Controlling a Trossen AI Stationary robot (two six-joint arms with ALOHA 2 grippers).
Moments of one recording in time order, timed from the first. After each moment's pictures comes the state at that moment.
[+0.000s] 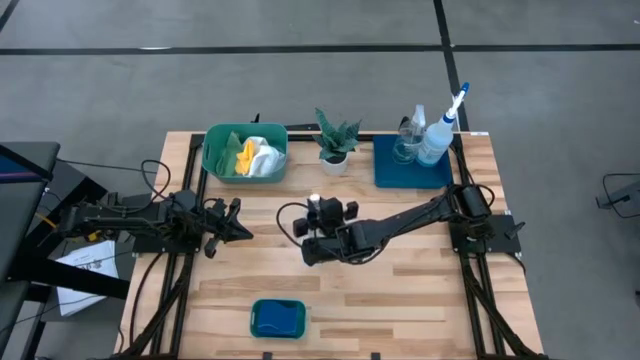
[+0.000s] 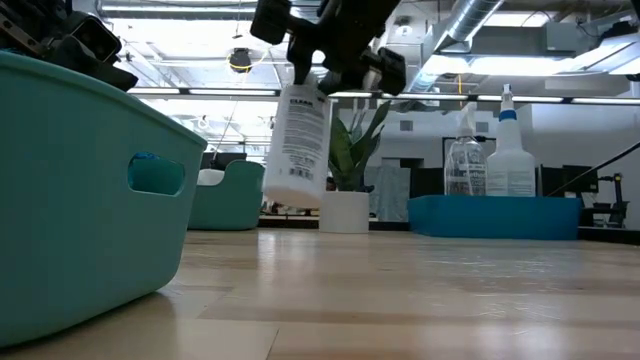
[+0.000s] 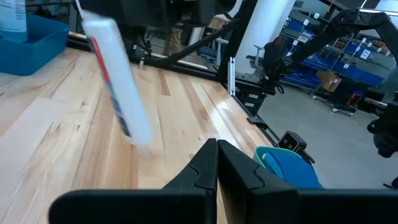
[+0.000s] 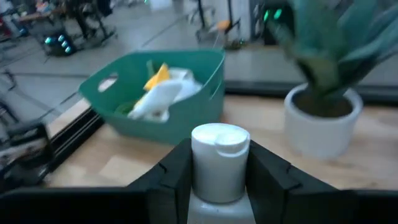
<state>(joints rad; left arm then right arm) 0.08 0.23 0.01 0.14 0.36 -0.27 0.25 2.03 1.58 -0.45 1.18 1.13</state>
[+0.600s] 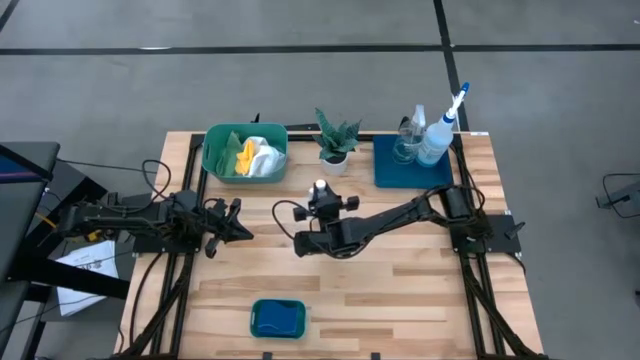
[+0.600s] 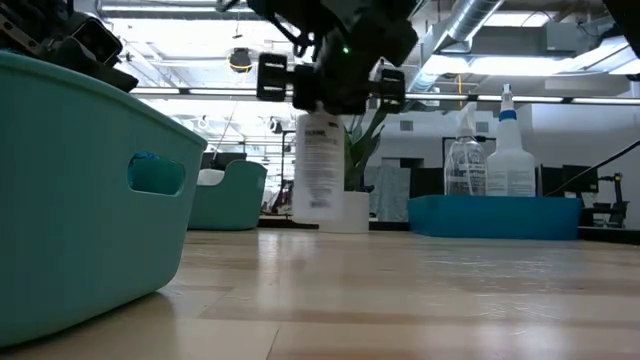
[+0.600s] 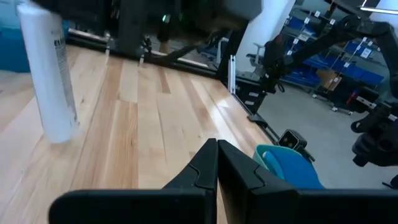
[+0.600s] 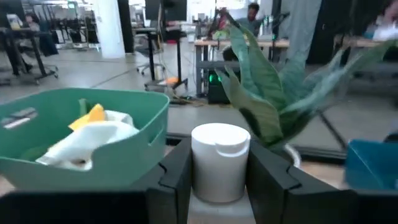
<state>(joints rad) 0.08 0.25 0.01 0.14 0.36 -0.27 0.19 2.15 1.58 -0.37 1.49 1.02</state>
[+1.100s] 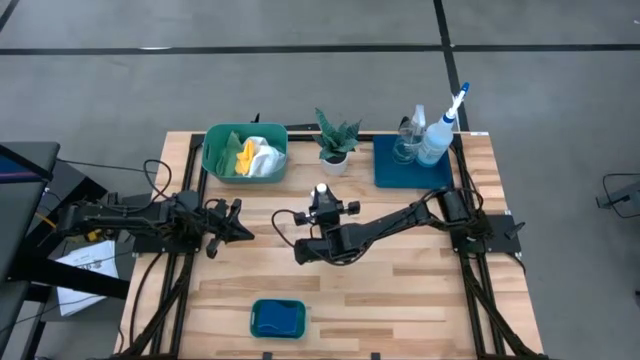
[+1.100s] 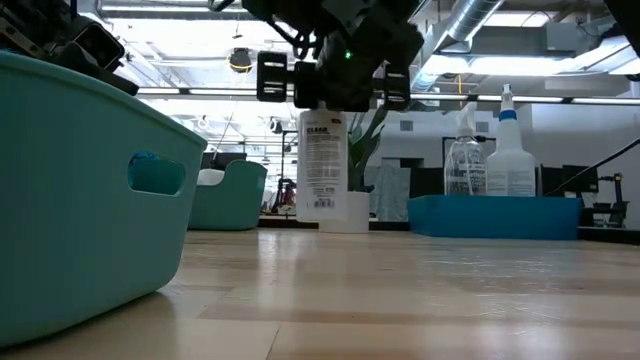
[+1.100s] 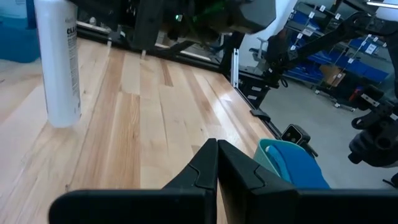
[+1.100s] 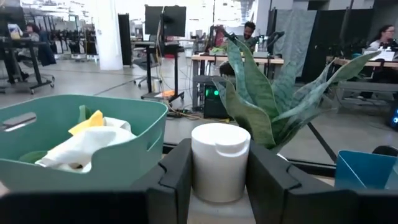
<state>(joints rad) 0.08 0.28 0.01 0.14 0.36 -0.27 0.21 2.18 1.58 -0.39 1.57 1.00</state>
